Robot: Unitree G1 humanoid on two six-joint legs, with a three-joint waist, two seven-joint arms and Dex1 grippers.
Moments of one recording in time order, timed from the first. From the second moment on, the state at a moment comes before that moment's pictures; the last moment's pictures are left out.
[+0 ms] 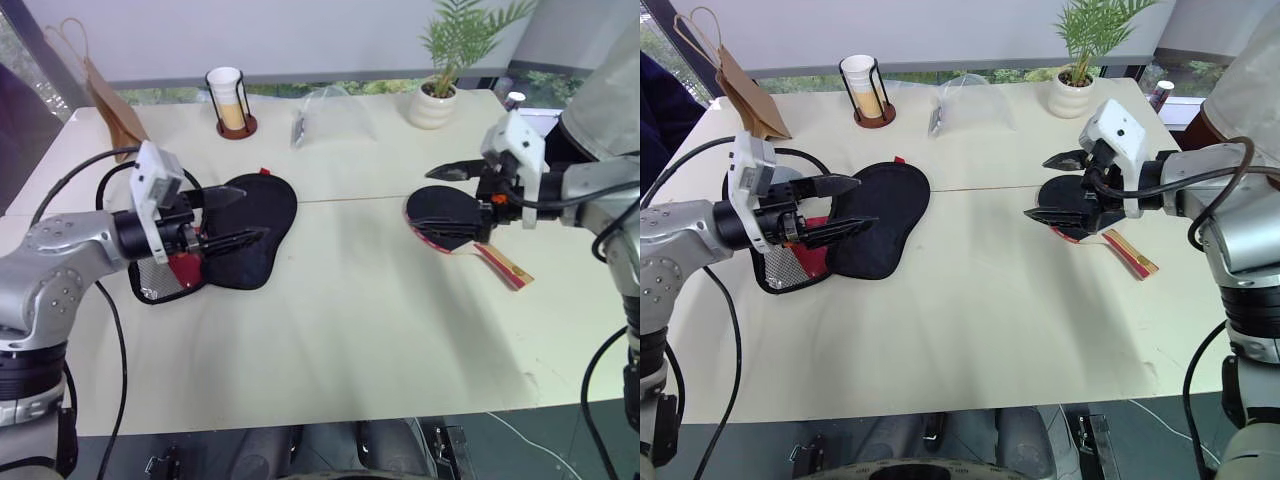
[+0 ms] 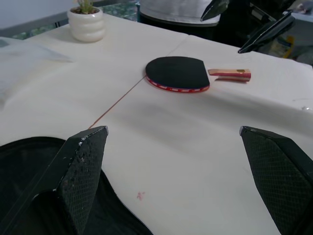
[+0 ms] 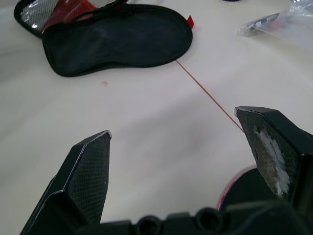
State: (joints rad) left arm -0.42 0.83 0.22 -0.32 -0.78 0.78 -0.90; right arm -0.71 -0.95 0.06 -0.16 0.38 0.68 1.08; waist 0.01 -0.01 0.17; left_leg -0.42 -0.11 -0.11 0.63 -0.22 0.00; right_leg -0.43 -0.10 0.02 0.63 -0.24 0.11
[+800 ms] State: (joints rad) left arm -0.28 1.03 0.42 -0.15 -0.71 0.69 -1.03; right arm -0.94 -0.25 0.33 0.25 0.26 0.96 0.74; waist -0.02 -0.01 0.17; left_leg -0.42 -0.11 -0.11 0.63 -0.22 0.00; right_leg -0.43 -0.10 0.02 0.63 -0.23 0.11
